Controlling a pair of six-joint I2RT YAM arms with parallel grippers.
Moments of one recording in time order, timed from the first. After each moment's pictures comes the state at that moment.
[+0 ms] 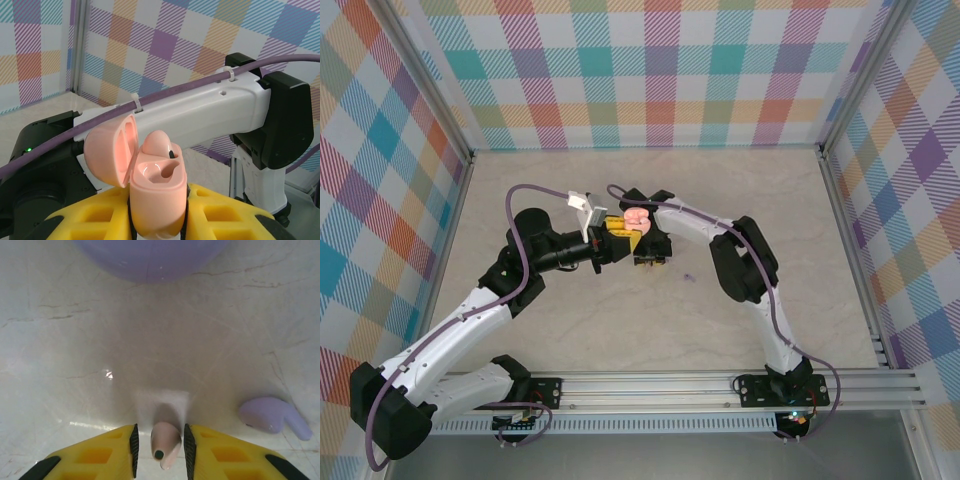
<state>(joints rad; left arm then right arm) -0.61 1.01 0.85 0.10 0.60 -0.23 0.73 2.27 1.83 -1.05 -0.08 0.62</state>
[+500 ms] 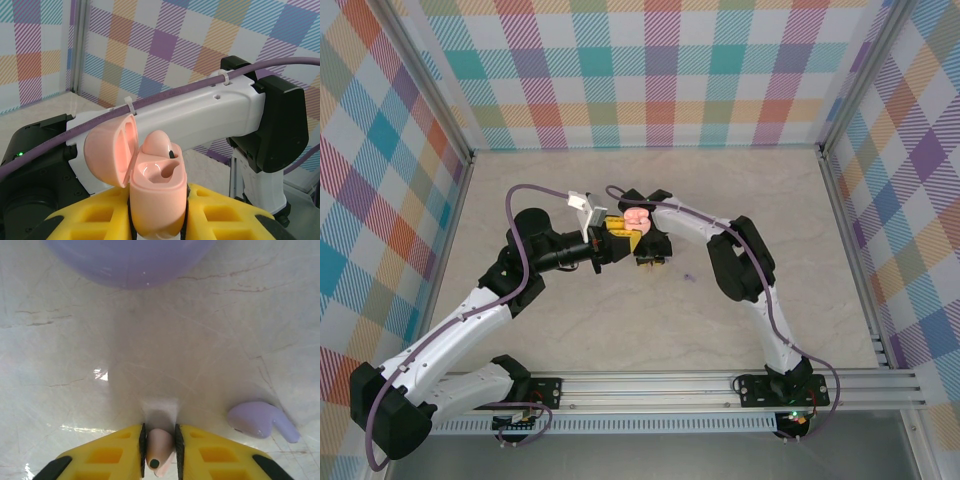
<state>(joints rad) -0.61 1.01 0.85 0.10 0.60 -0.23 0.73 2.29 1.86 -1.09 -0.05 0.62</state>
